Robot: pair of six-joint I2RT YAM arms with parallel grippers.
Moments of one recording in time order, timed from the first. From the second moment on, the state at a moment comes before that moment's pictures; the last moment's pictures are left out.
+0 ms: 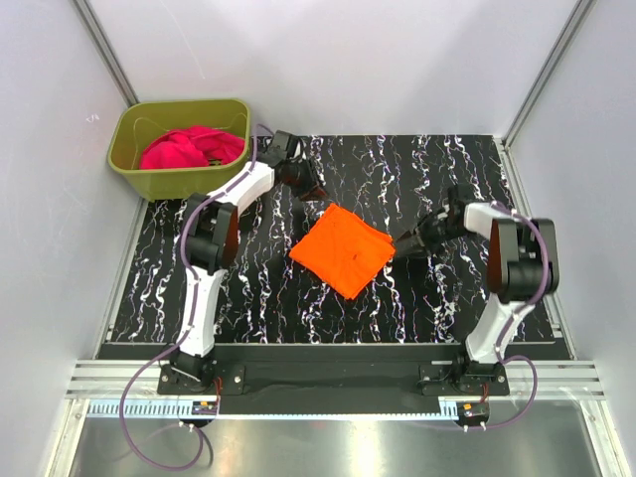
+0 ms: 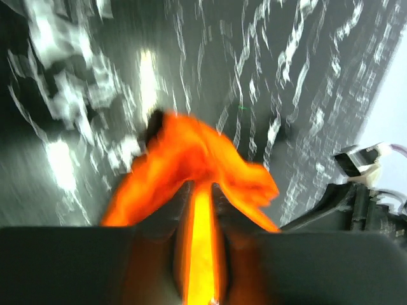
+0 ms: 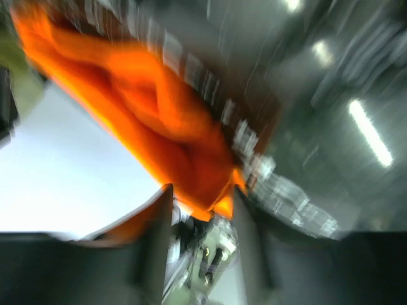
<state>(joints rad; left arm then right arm) -0.36 2.28 1.90 -0.53 0.46 -0.74 0.00 1.82 1.06 -0.54 -0.71 0.87</state>
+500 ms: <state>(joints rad) -0.36 1.90 1.70 -0.58 0.31 -0.44 -0.08 1.75 1.25 -0.65 -0.53 0.57</state>
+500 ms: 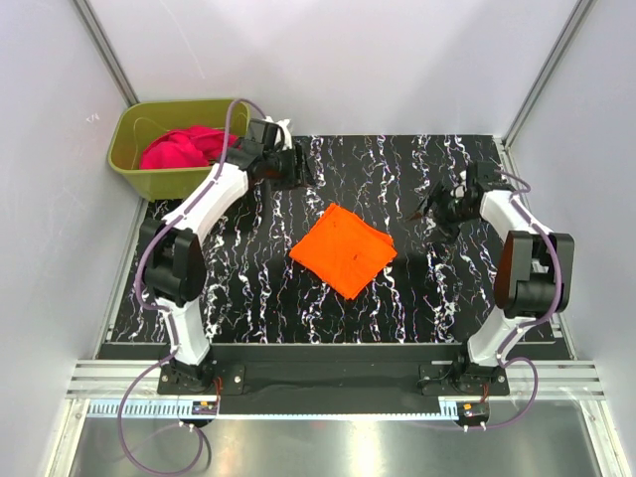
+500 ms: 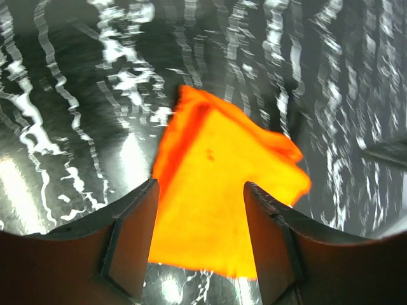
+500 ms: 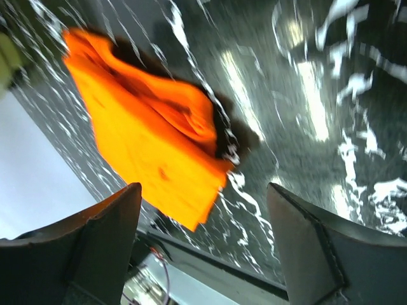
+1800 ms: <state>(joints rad) -0.43 1.61 0.88 -0.11 0.45 -0.69 0.01 1.79 1.01 -0.41 -0.68 0.63</state>
